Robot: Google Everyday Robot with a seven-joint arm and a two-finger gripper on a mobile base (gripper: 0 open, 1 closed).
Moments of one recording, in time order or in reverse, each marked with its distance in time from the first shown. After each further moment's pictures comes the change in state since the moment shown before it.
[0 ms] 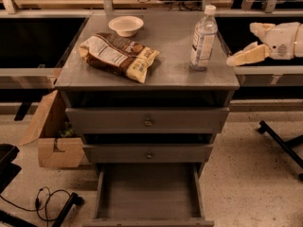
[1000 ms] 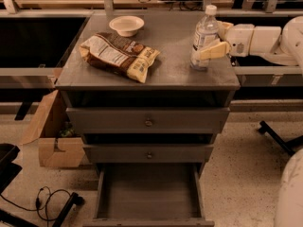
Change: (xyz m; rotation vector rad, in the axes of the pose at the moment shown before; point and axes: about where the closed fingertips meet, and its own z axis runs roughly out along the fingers) arm -0.031 0.017 0.109 -0.160 -0.215 0.008
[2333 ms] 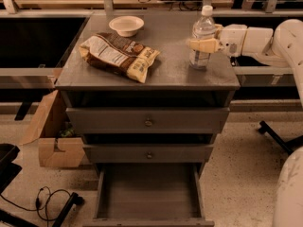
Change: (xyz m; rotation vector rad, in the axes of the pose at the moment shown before) arm -0.009 0.006 0.018 -0.020 -0.065 0.004
